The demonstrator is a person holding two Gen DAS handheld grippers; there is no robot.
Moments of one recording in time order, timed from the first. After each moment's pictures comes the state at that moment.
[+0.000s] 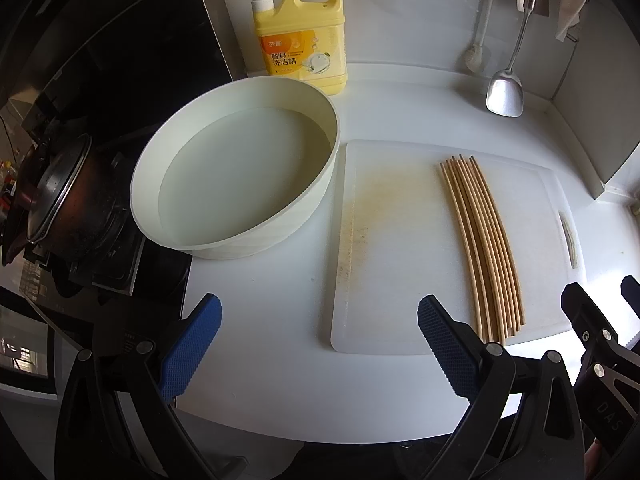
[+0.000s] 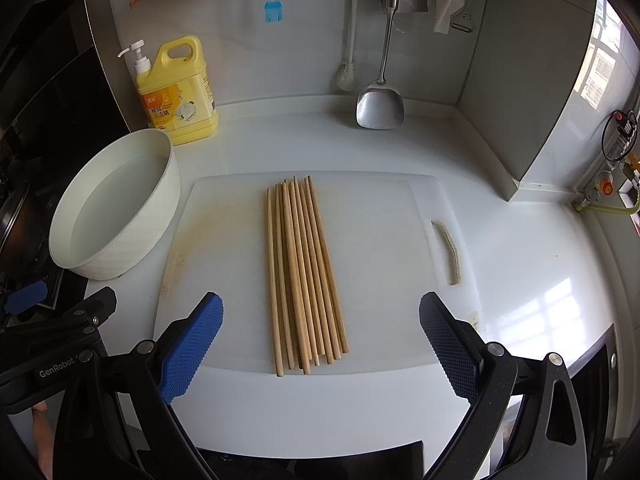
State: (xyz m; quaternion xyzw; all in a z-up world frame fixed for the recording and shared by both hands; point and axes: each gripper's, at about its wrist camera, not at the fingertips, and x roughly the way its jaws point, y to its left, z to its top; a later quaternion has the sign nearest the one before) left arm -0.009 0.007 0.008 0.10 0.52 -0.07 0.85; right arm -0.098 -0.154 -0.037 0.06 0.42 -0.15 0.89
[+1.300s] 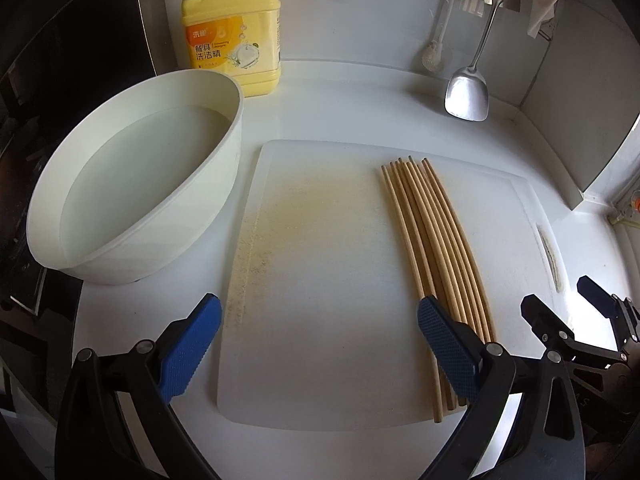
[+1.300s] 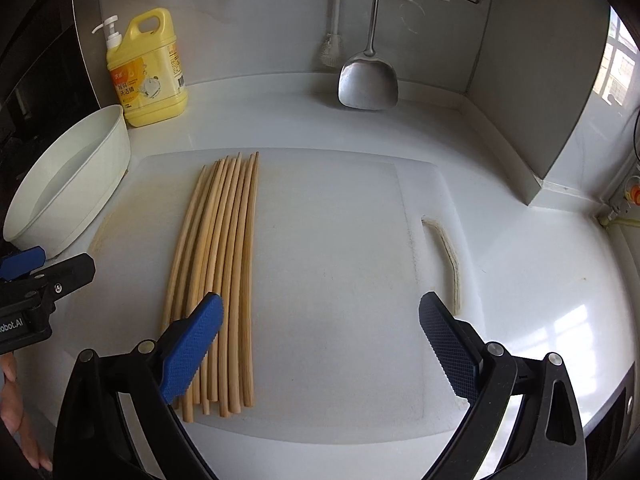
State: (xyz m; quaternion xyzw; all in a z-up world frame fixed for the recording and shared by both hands) left arm 0.011 -0.051 -0.065 0.04 0.48 -0.14 0.86; right arm -0.062 -0.239 -0.118 0.03 0.41 -0.12 0.90
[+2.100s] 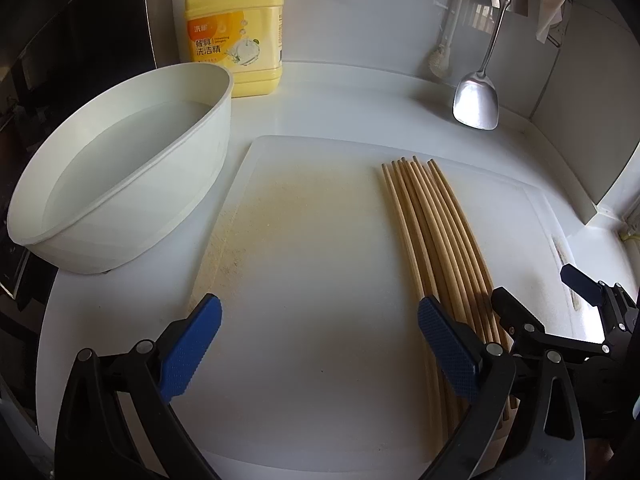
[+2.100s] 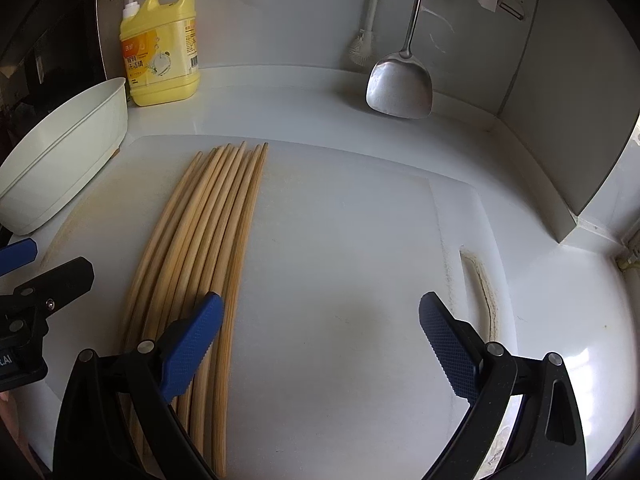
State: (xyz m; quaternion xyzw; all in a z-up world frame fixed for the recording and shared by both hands) left arm 0.011 -0.065 -0.097 0.02 0.45 -0.12 0.88; right arm -0.027 -0.238 -0.150 -0.03 0.39 -0.10 0.91
